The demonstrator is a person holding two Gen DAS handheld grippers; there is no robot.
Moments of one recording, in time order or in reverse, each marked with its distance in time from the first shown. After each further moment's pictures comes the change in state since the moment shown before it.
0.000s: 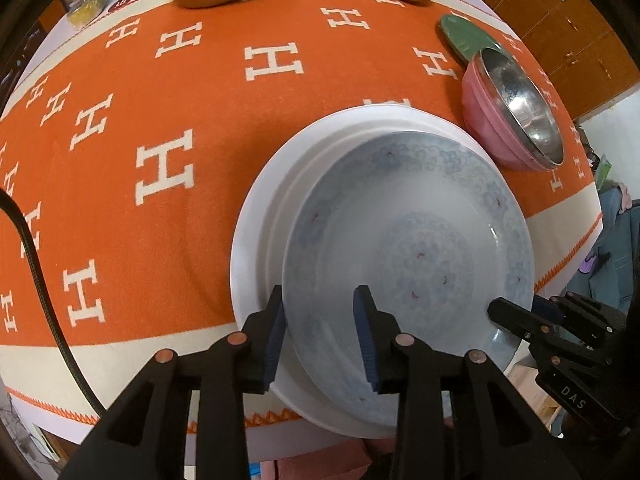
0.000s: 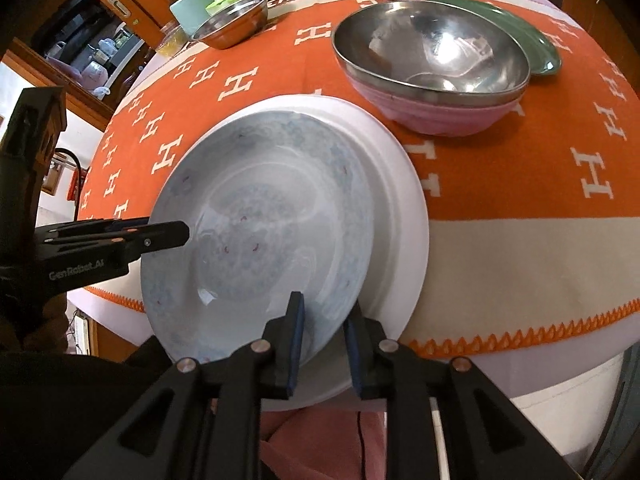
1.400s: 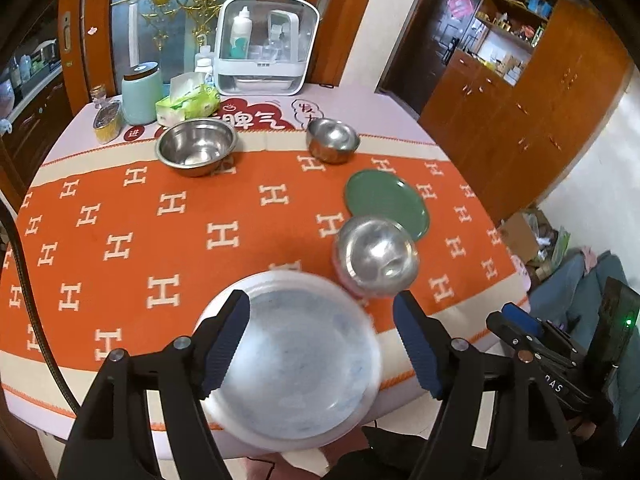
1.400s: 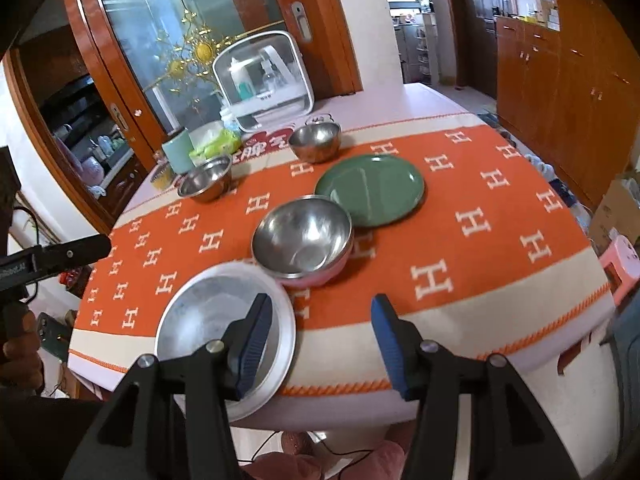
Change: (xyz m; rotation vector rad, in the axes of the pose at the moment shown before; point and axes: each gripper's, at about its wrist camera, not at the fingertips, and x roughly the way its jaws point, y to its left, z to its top) left arm -0.164 -0.086 0.005 -0.018 -0.451 -0.090; right arm -0.164 -0.078 -0.011 0.040 -0.471 -0.059
